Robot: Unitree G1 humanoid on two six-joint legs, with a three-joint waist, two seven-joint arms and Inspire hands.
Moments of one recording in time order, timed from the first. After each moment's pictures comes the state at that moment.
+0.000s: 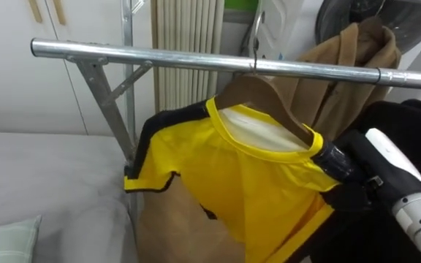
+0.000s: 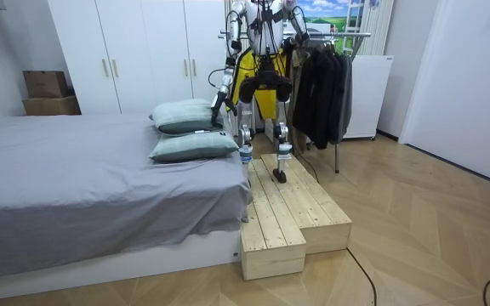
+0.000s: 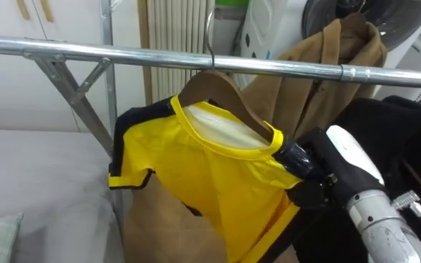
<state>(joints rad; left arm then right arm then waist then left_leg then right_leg) 0.24 0.22 0.25 1.15 0.29 0.38 0.19 0.00 -0.44 -0.10 -0.21 -0.42 0.13 0.27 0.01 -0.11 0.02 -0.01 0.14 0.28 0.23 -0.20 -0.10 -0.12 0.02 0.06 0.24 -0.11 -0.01</state>
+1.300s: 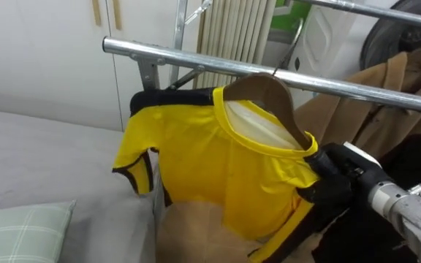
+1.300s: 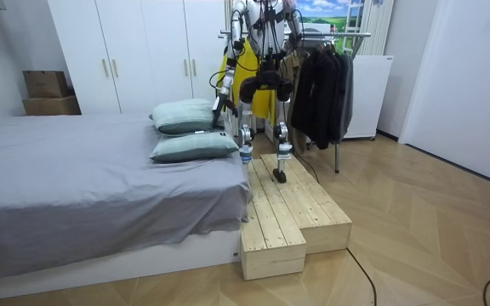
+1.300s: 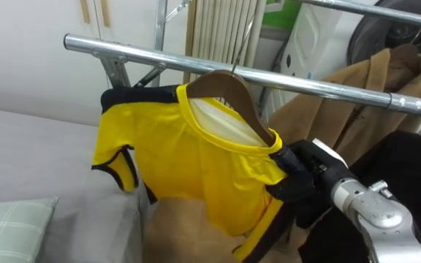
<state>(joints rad) 0.24 0.24 0.25 1.08 0.34 0.36 0.16 -0.34 -0.46 -0.06 0.45 0.00 0.14 0.43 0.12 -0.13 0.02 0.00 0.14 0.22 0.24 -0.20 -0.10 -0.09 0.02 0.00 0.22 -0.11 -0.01</state>
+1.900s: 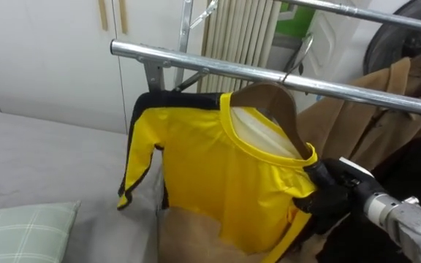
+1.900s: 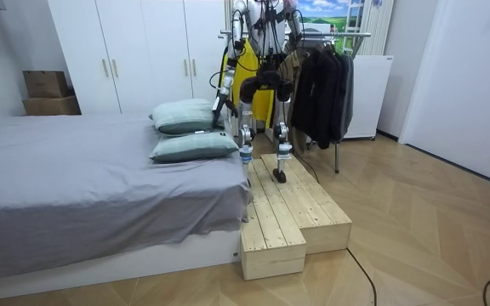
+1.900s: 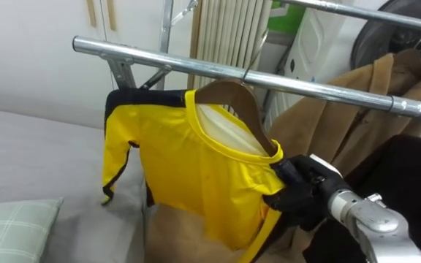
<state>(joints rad) 0.24 0.24 0.25 1.08 0.35 0.36 0.16 -0.37 -0.47 -0.02 0.59 0.09 0.14 0.46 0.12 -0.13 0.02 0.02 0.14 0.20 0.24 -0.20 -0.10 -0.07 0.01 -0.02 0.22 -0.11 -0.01</state>
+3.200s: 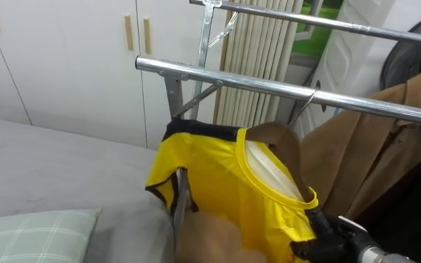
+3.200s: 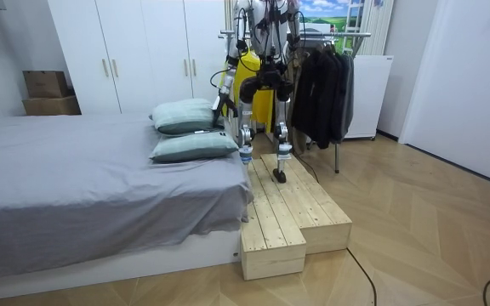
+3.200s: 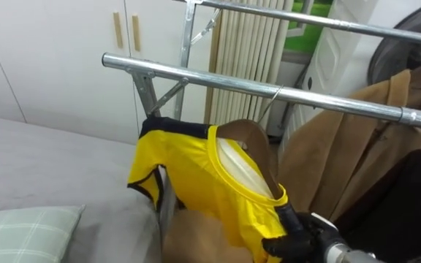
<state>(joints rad) 0.23 0.24 0.21 1.09 0.35 0.34 0.15 -0.35 -0.37 -0.02 0.98 0.16 0.07 0.45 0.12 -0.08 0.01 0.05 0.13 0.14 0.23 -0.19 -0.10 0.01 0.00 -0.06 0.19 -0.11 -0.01</state>
